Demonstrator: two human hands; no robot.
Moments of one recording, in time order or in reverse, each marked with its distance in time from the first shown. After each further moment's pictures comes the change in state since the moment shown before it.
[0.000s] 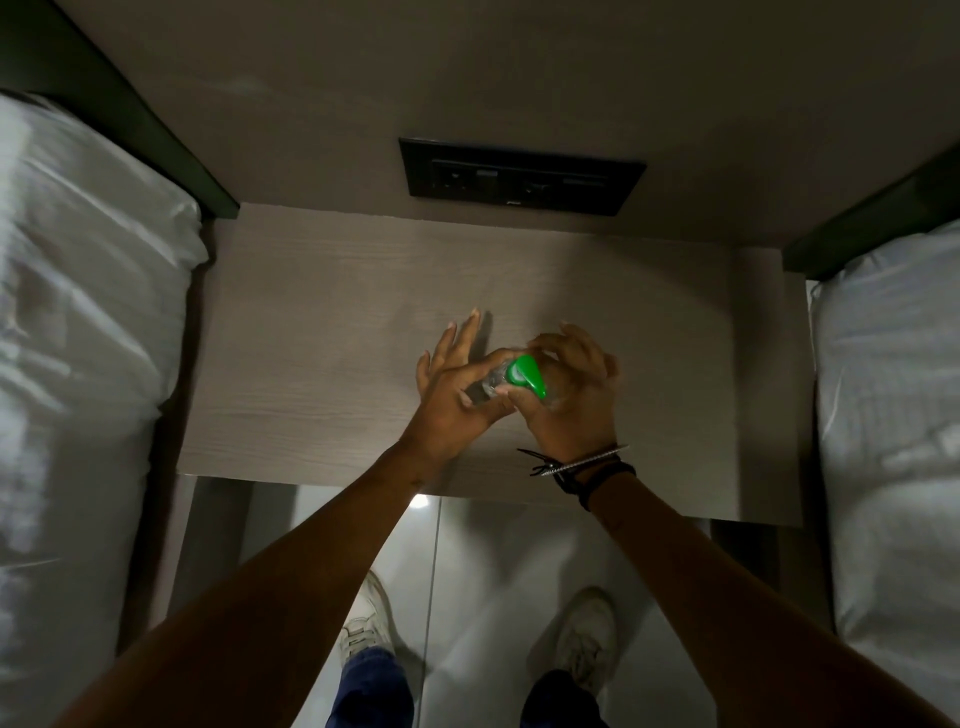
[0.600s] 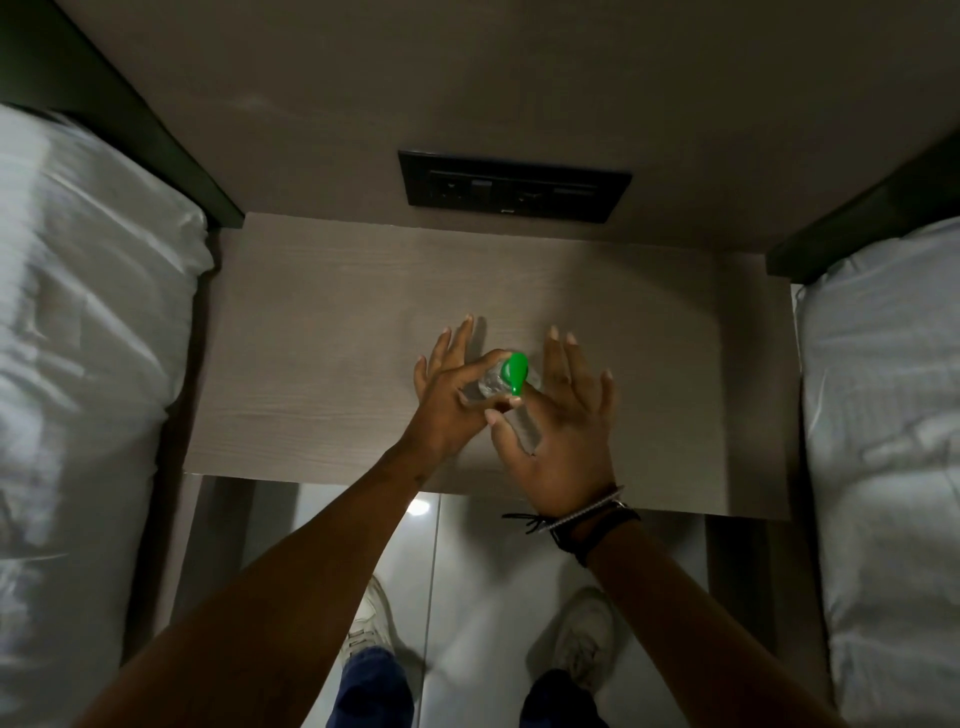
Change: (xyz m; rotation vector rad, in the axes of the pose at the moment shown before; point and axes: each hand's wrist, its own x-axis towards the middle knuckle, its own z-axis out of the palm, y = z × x) left_hand -0.002 0.006 0.000 0.017 0.010 -0.045; right_hand -0.038 -0.037 -0.030 -0.126 -0.157 0.009
